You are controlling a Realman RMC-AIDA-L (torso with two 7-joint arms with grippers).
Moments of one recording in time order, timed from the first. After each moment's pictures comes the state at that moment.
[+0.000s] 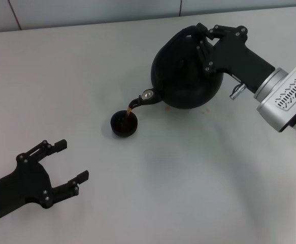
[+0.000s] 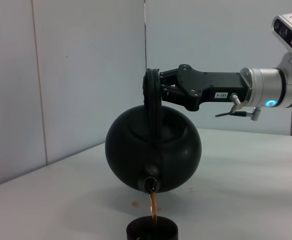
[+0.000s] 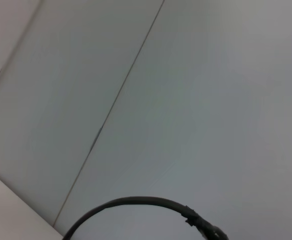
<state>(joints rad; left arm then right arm) -0.33 -2.05 0.63 0.27 1.86 1.56 -0.61 0.62 2.08 0.08 -0.01 -1.93 -1.31 -0.03</state>
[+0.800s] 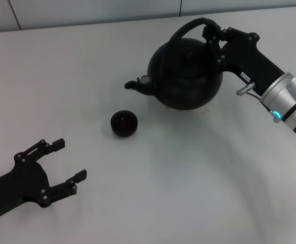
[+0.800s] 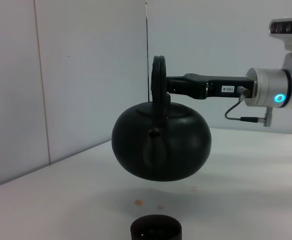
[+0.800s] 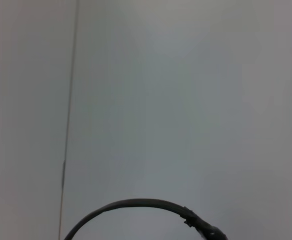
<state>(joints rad) -0.33 -2.05 0.63 0.27 1.86 1.55 -0.61 0.58 2.08 0.15 0.03 -1.92 -1.31 0.33</state>
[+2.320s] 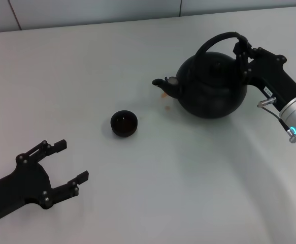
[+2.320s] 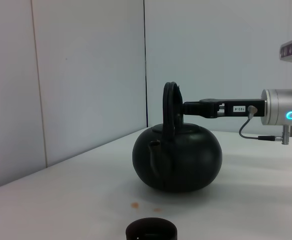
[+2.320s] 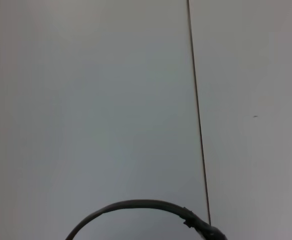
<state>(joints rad) -0.33 -2.05 0.63 0.27 1.86 1.56 -0.61 0.49 2.08 0.28 0.06 -1.92 -1.24 0.33</state>
